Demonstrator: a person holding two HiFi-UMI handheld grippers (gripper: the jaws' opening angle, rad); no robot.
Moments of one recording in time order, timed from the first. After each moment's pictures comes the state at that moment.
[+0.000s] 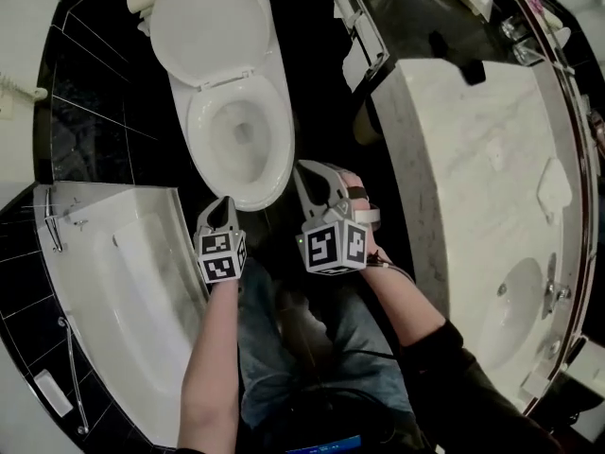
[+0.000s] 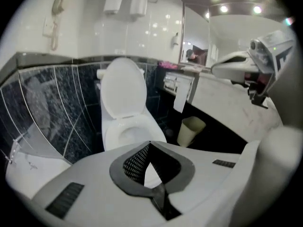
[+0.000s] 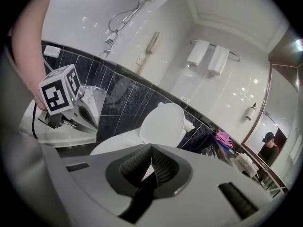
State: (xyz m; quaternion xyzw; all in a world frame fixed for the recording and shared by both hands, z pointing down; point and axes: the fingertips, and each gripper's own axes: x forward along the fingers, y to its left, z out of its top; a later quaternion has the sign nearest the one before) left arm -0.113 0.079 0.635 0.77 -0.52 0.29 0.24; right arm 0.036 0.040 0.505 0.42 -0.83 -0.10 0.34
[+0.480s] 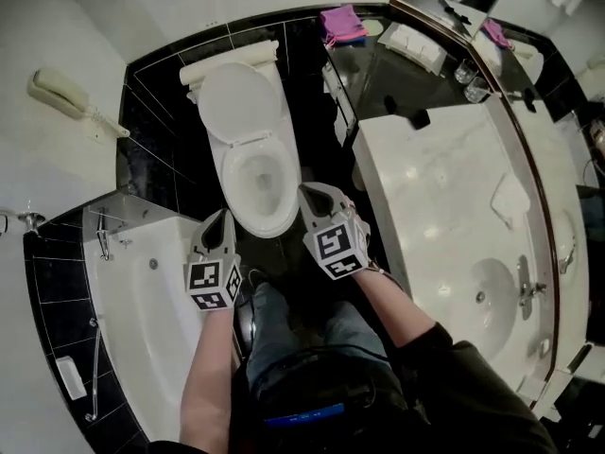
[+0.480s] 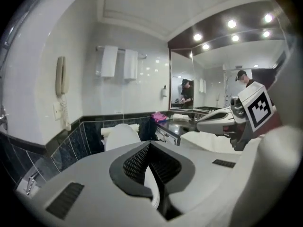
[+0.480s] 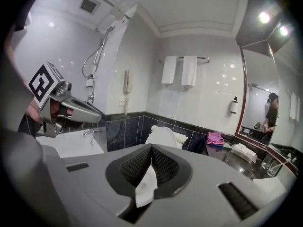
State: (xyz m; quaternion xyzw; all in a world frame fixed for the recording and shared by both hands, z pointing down) left arm -0.101 0.110 0.278 0.81 -0.55 0.16 0.11; right arm 0.057 0.079 0.279 0.45 -0.87 0.02 0.20
